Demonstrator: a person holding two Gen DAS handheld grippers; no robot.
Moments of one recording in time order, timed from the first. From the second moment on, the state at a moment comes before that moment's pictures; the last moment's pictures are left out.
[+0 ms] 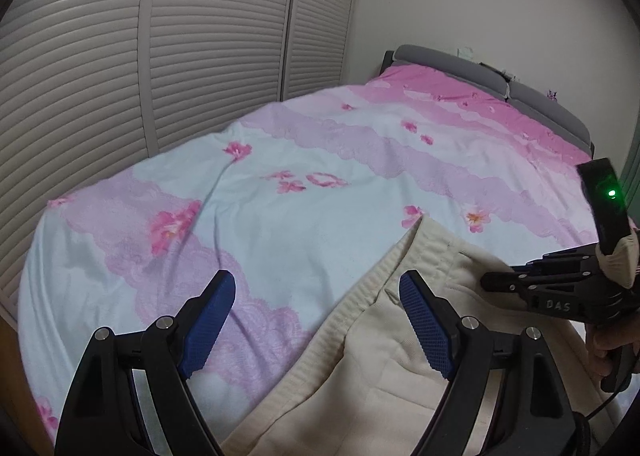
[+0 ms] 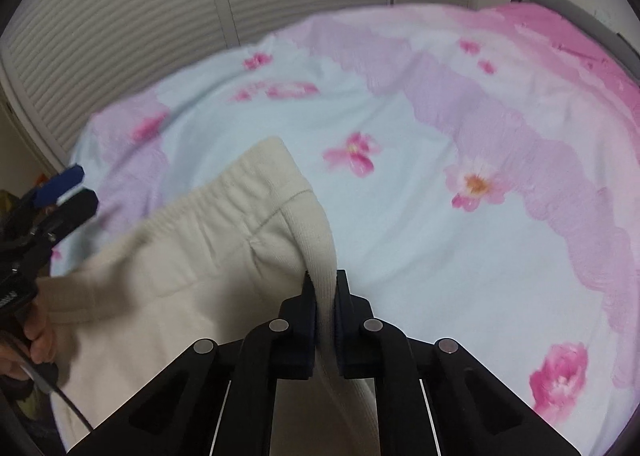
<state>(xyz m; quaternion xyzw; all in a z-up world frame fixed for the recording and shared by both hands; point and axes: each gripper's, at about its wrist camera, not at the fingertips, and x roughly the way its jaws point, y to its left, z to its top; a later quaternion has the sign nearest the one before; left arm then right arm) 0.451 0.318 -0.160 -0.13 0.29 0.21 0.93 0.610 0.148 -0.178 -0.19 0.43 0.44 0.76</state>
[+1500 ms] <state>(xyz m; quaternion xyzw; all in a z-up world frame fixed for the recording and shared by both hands) 0.237 0.290 -0.118 -0.07 0.25 0.20 0.94 0.292 0.109 -0.155 -0.20 0.29 0.40 0.85</state>
